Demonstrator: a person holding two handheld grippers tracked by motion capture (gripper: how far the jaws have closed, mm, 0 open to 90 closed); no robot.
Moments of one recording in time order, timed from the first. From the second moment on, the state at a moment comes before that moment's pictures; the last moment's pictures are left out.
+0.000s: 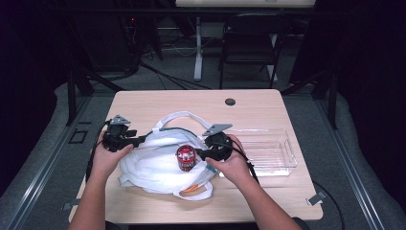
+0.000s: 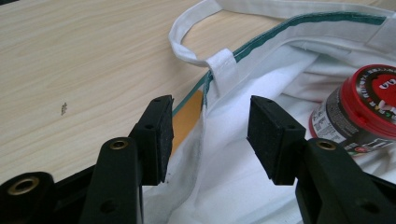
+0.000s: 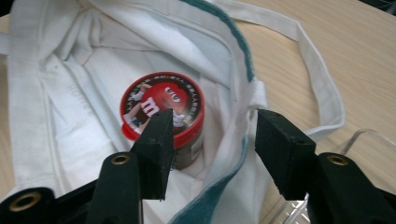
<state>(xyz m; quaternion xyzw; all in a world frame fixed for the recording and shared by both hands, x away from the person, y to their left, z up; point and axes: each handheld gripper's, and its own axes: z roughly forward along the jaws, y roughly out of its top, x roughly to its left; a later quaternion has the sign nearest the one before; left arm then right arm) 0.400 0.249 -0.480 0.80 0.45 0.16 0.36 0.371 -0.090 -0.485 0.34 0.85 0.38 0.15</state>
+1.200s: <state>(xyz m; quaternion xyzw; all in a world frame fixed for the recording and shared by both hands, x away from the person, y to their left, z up) 0.393 0.245 -0.461 0.81 0.44 0.17 0.36 0.354 -0.074 -0.476 0.31 0.87 0.37 0.12</state>
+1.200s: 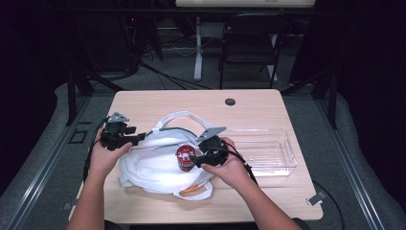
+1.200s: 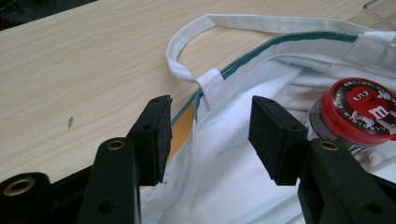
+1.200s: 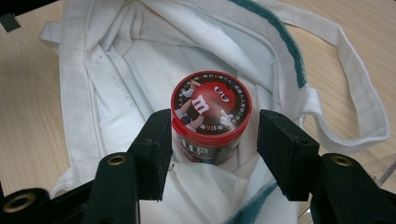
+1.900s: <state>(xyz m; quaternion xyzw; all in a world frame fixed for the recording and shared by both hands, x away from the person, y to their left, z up) 0.392 0.247 -0.456 0.81 0.43 0.18 0.37 0.385 -0.042 -0.462 0.29 0.91 0.29 0.10</state>
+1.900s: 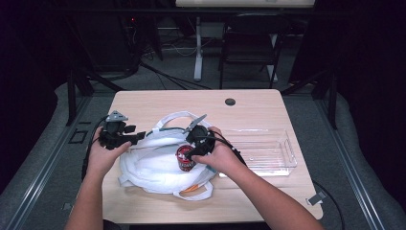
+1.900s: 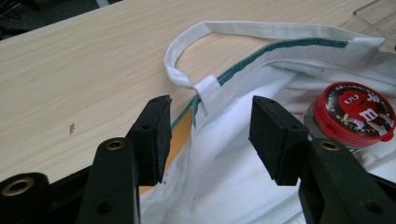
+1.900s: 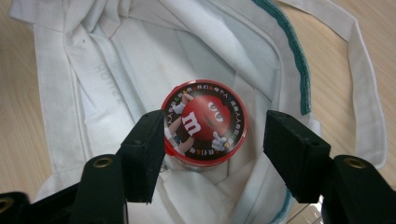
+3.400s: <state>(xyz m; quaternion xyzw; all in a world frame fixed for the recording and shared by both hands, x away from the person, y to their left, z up) 0.397 0.248 -0.460 0.81 0.44 0.17 0.36 0.413 0.000 -0.486 0.30 0.93 0.18 0.06</state>
